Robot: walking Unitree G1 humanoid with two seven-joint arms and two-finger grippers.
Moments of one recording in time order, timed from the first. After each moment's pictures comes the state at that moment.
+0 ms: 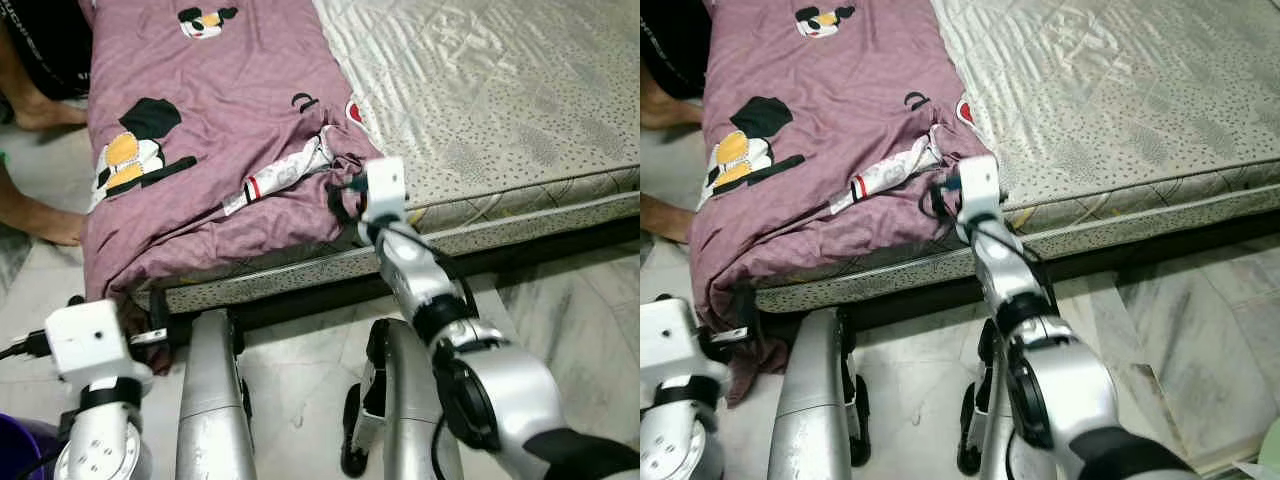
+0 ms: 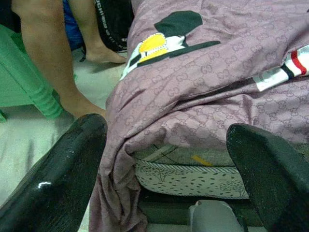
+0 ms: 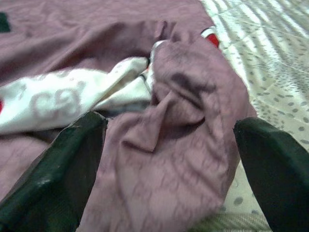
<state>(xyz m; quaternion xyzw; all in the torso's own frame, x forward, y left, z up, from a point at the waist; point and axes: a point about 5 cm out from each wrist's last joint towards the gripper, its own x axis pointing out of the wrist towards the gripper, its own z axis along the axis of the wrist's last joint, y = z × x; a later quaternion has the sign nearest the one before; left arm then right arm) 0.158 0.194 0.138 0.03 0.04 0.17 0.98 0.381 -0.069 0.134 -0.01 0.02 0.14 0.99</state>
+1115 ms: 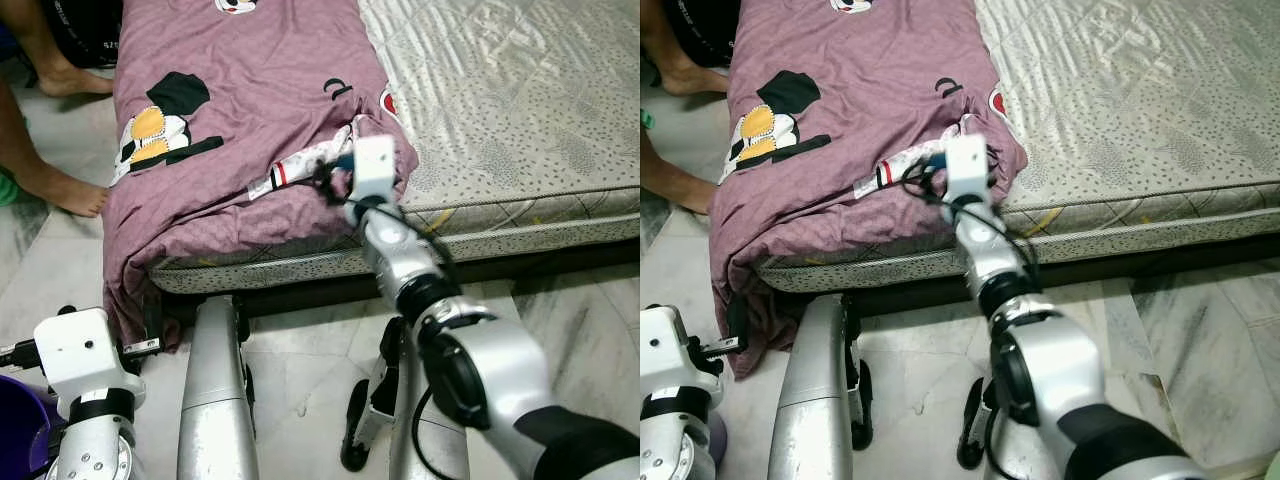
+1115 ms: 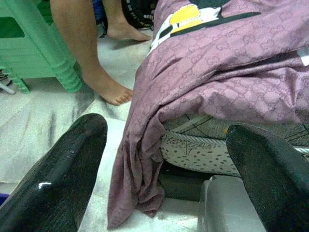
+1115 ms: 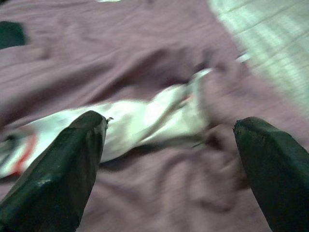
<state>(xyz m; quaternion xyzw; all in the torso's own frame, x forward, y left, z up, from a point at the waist) 0.148 0.194 0.138 0.03 0.07 0.17 0.98 0.391 -0.064 0.158 -0.04 -0.02 0.08 1.00</state>
